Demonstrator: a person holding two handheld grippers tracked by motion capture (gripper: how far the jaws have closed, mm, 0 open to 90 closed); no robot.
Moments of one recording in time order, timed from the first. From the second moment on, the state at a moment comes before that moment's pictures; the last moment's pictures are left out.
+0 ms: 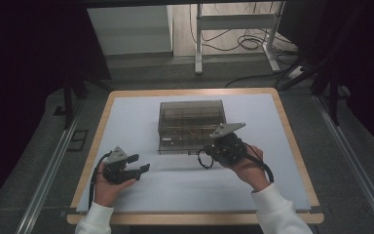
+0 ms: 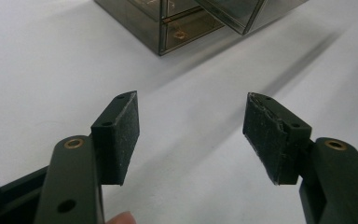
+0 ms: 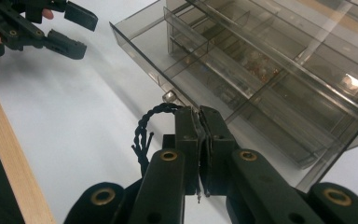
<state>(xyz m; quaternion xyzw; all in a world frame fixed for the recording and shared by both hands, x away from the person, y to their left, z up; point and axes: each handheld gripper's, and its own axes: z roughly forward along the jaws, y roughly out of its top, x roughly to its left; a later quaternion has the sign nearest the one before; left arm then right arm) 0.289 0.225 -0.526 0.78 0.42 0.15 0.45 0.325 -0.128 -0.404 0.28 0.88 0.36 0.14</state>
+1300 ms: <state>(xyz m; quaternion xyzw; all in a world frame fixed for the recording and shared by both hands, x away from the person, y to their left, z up) 0.289 0.230 -0.525 0.77 0.42 0.15 0.45 0.359 -0.095 -0.389 0.28 0.87 0.38 0.13</state>
